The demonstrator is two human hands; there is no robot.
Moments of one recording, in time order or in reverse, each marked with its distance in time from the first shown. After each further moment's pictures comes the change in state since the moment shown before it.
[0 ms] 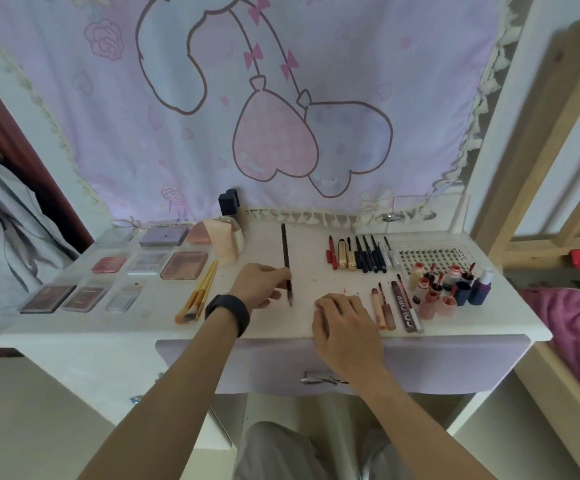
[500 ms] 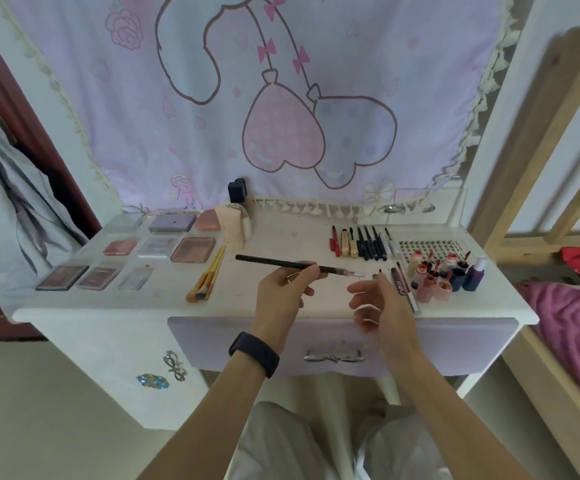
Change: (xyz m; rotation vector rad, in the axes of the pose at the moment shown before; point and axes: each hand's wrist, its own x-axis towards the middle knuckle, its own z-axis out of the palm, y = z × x) left_hand -0.088 -0.013 0.037 -0.564 0.046 0.220; right_hand -0.007 -0.015 -0.084 1.252 -0.070 0.802
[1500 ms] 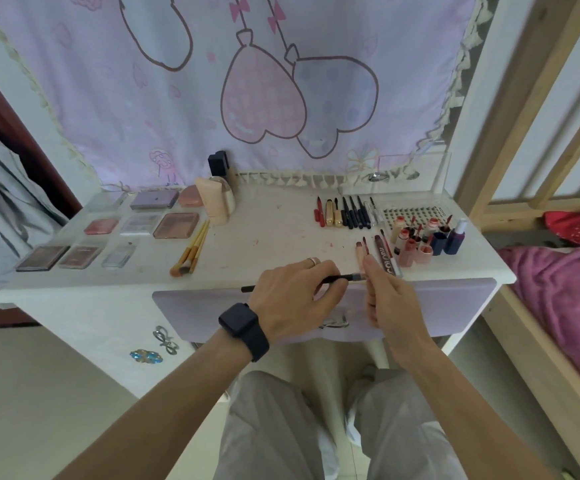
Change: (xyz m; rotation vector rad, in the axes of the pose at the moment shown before) left_hand -0.037 0.003 0.012 1.254 -0.363 0.710; right_hand -0.042 -0.011 -0.024 -0.153 -0.009 -0.020
